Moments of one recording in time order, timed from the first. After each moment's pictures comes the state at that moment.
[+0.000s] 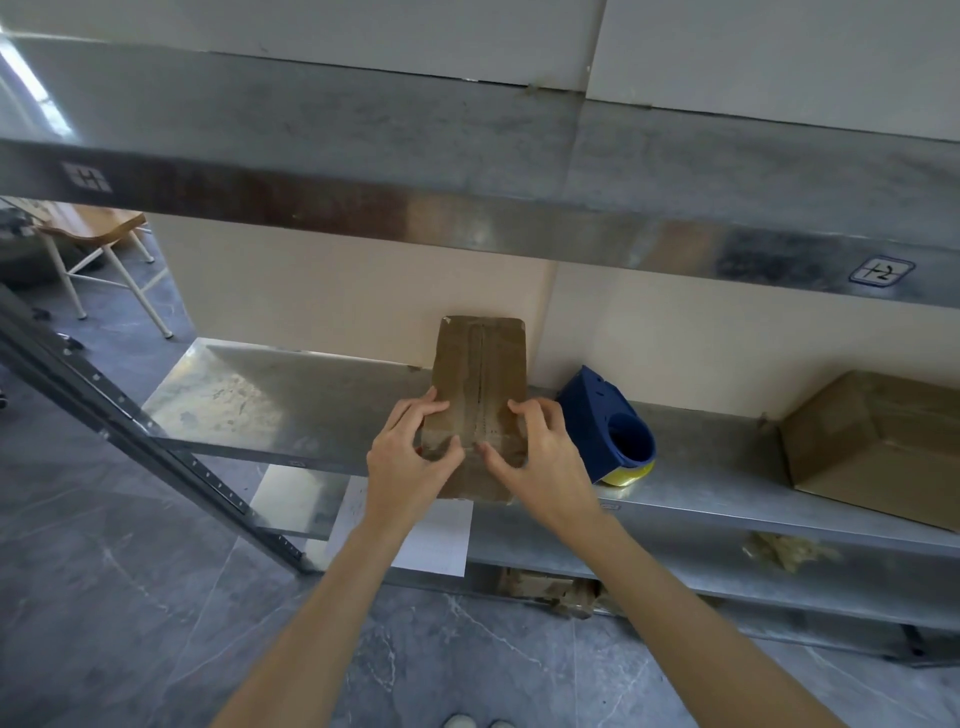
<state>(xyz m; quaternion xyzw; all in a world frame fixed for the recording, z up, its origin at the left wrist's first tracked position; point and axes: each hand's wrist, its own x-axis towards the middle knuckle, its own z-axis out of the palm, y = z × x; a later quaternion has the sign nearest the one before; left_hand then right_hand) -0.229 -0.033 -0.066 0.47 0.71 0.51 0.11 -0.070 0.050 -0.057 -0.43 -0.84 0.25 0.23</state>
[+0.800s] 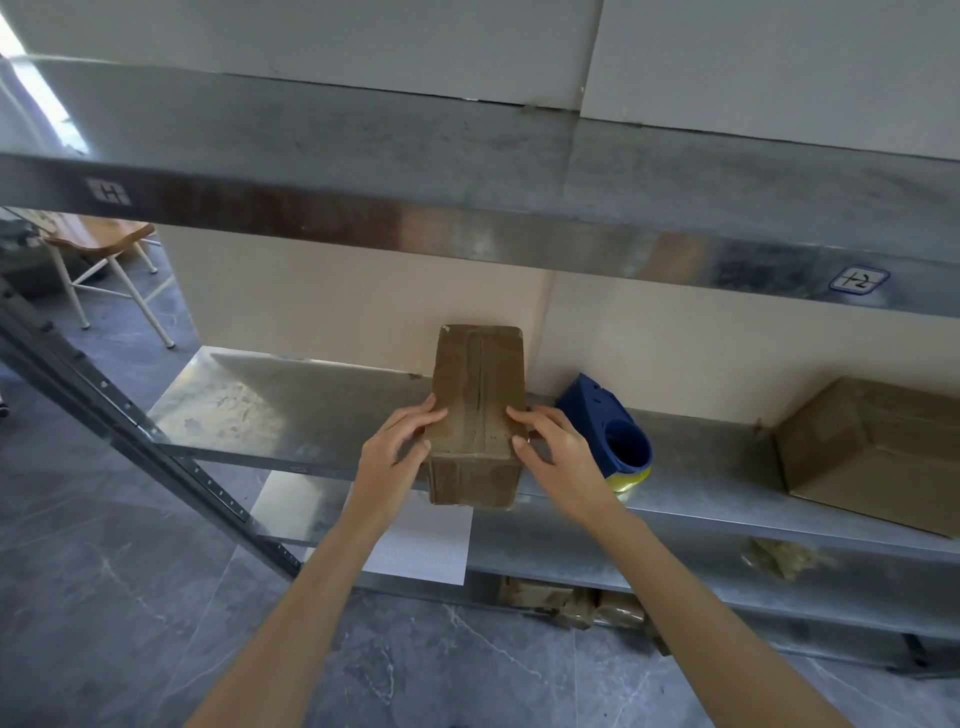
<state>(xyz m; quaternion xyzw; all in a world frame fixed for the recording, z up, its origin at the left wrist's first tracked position) -0.252 -0.039 -0.071 0.48 0.64 0.54 0.27 -0.051 0.067 -0.051 -0.39 -0.82 0.36 0.22</state>
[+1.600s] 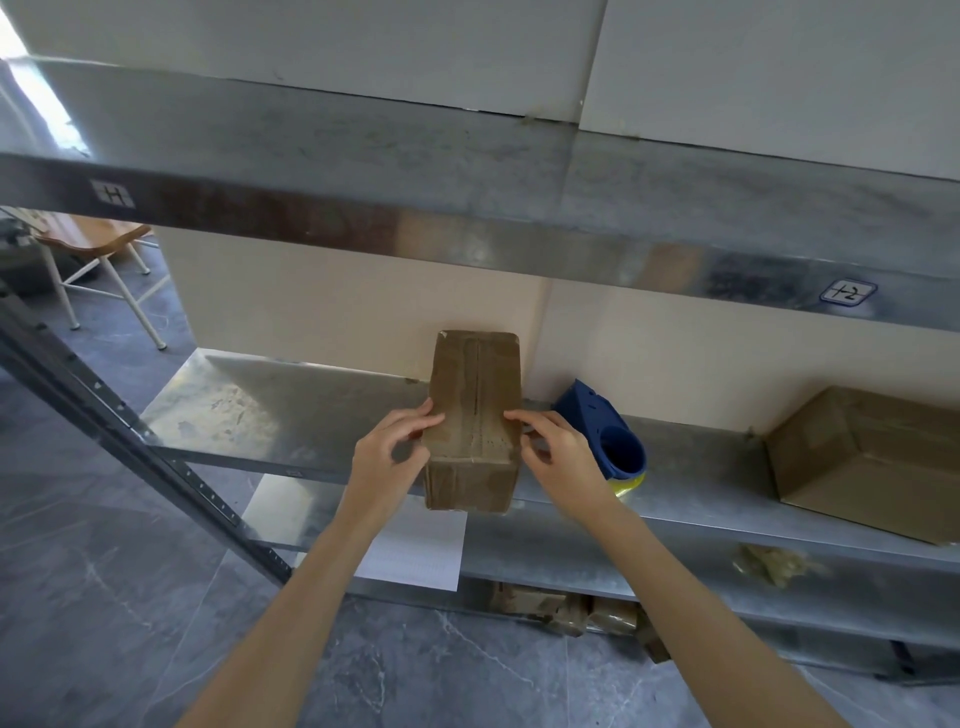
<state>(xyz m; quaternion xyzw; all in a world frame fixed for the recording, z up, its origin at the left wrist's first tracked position) -0.257 -0.035 -0.074 0.49 0.66 0.52 0.22 -0.051 0.079 -0.054 -0.38 -0.83 0.33 0.23</state>
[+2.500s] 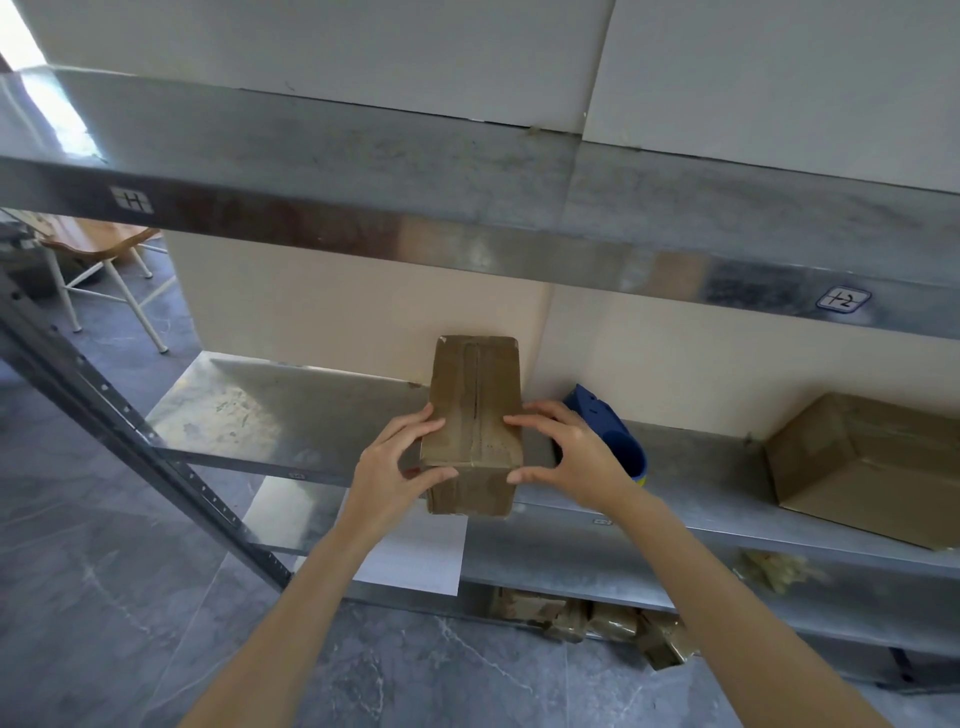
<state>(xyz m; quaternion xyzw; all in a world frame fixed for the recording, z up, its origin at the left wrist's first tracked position) -0.255 -0.048 -0.065 0.51 0.65 0.51 0.25 -0.037 0.094 -0.032 -0.33 -0.89 0.30 0.13</state>
